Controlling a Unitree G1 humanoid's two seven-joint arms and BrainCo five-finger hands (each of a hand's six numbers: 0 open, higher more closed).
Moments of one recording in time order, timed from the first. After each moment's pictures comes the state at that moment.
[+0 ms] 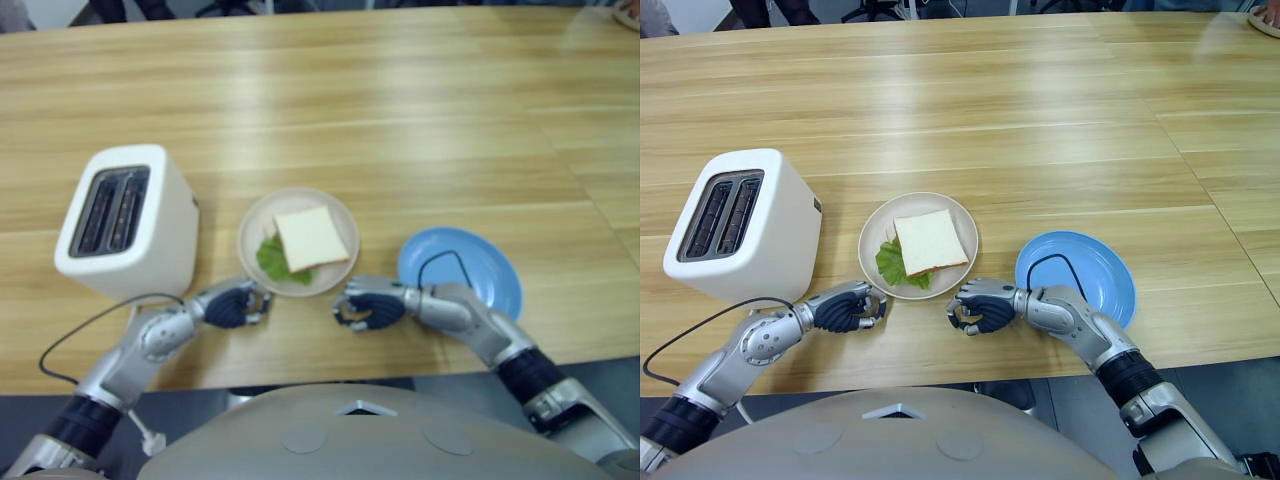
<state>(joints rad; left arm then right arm) 0.24 0.68 -0.31 -0.05 0.41 -0.33 -0.41 -0.05 -0.55 0.48 0.20 -0.50 -0.69 0.52</state>
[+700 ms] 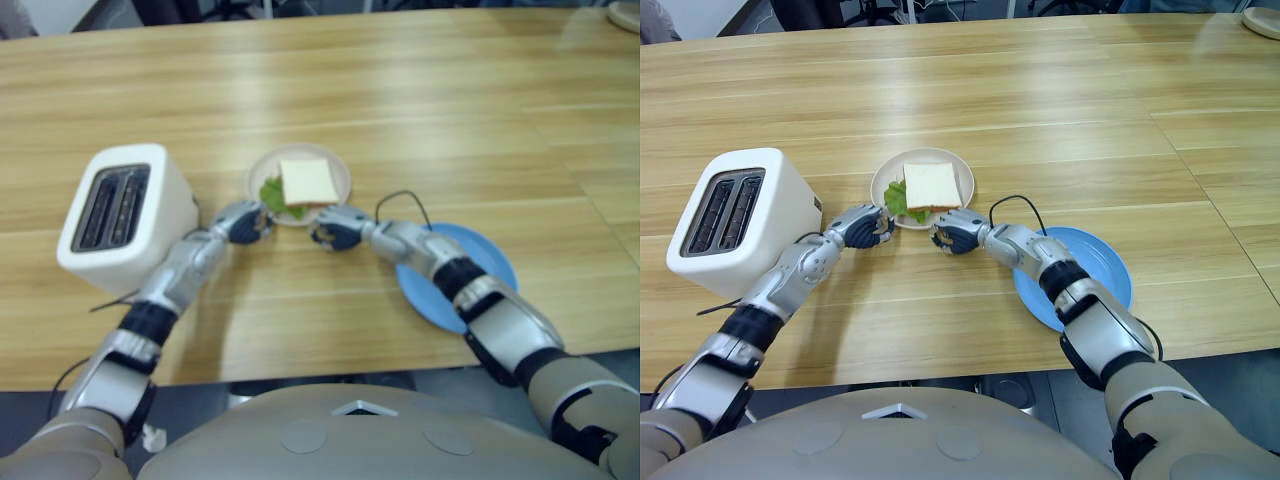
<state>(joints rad) -0.36 0.43 -0.37 0.53 0.69 -0.25 -0.06 -0.67 -0.28 0.62 0.98 -0.86 -0.59 -0.08</state>
